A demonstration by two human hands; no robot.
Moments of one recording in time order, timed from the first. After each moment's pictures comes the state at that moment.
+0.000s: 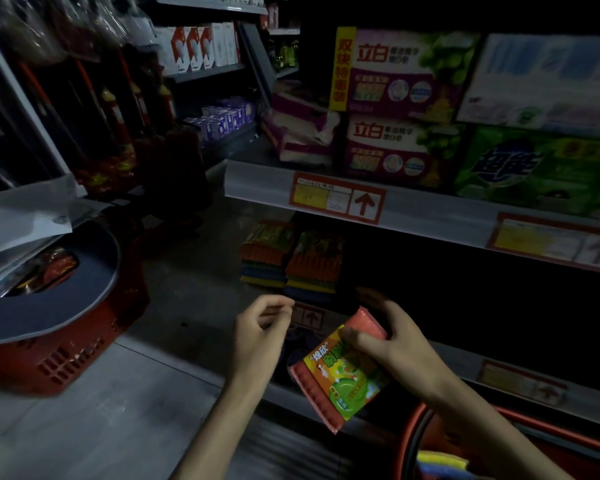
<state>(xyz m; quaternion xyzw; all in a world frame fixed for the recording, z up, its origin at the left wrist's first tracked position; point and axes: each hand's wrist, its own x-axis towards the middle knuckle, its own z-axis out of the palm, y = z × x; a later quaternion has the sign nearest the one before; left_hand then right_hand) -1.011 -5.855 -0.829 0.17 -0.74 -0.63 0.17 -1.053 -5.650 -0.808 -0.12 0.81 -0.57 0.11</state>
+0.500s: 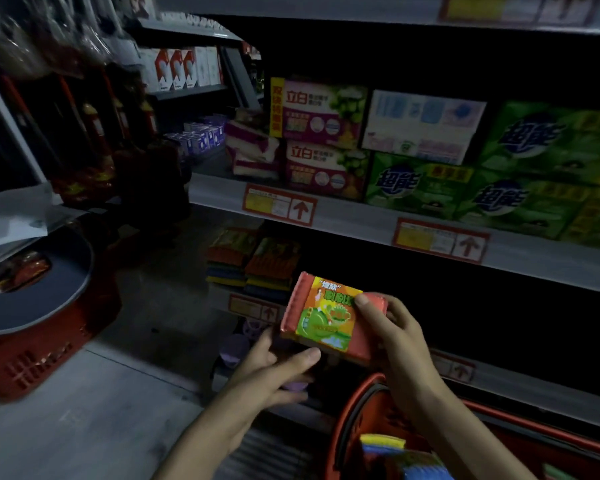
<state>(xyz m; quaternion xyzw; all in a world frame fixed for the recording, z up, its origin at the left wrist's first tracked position) -0.942 -5.785 -0.803 0.10 -0.62 -0.77 -0.10 -1.011 -5.592 -0.779 0.01 0.64 -0.77 0.04</state>
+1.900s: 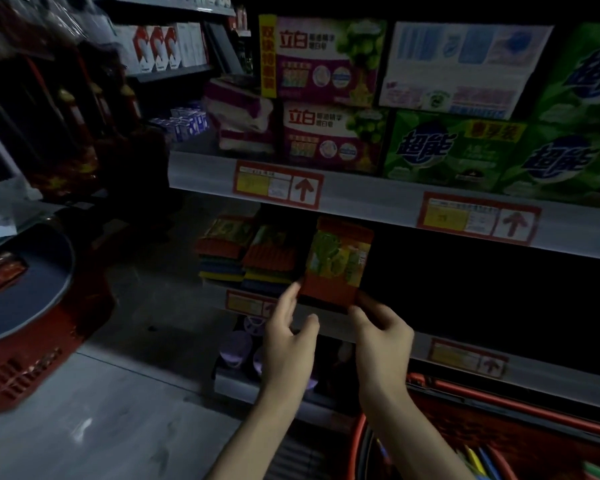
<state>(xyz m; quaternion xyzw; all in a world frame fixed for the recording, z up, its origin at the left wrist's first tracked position) -1.009 -5.750 -0.829 0.14 -0.68 -0.71 0.12 -1.030 -5.650 -0.827 0.14 0.71 -0.68 -0.11</state>
